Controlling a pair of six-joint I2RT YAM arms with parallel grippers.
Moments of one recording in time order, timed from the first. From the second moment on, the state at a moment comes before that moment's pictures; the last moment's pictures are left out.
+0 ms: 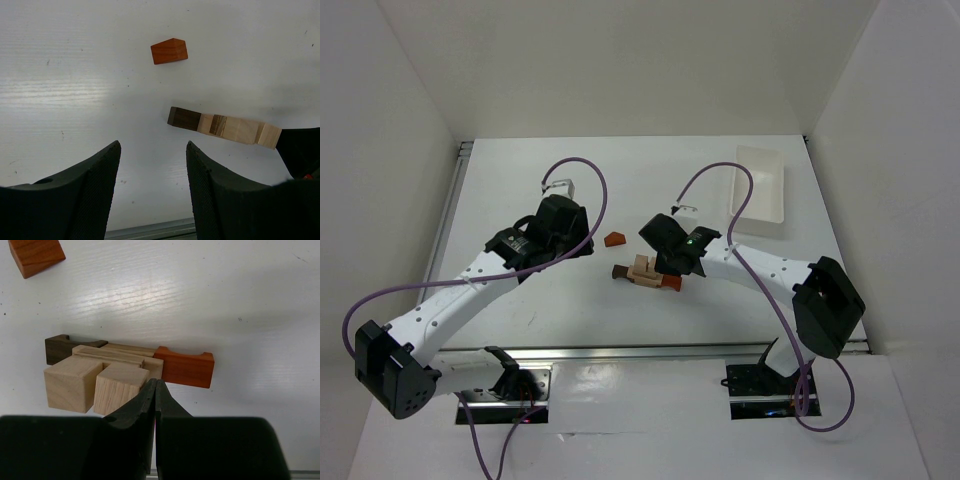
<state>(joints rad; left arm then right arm) -0.60 1.19 1.05 -0.63 -0.28 -0.63 0.84 1.54 1.09 -0.63 0.40 0.94</state>
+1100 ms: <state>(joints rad) -0.60 1.19 1.05 -0.63 -0.28 -0.63 0.84 1.54 1.09 -0.61 0.36 0.94</state>
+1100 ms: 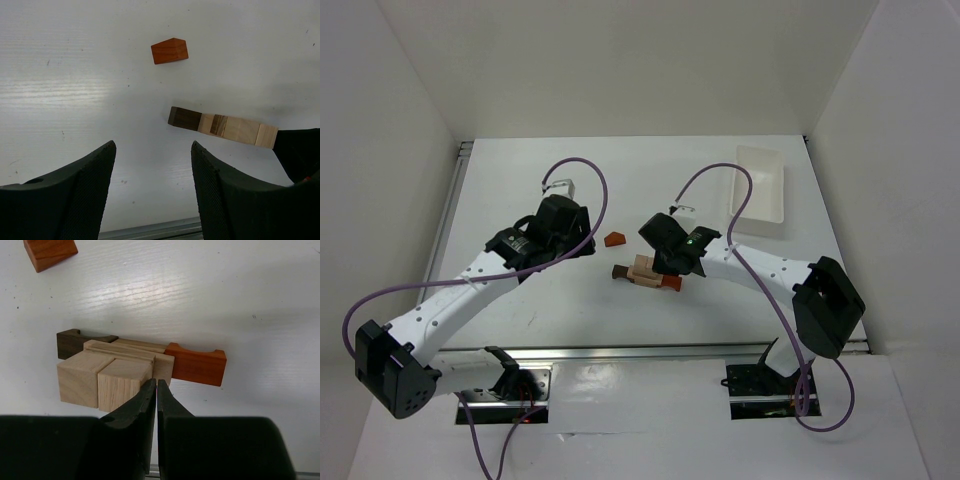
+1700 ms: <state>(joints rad) -0.59 1.28 1.03 -0.49 -0.20 -0.32 0.81 1.31 1.12 -0.76 0.62 0.92</state>
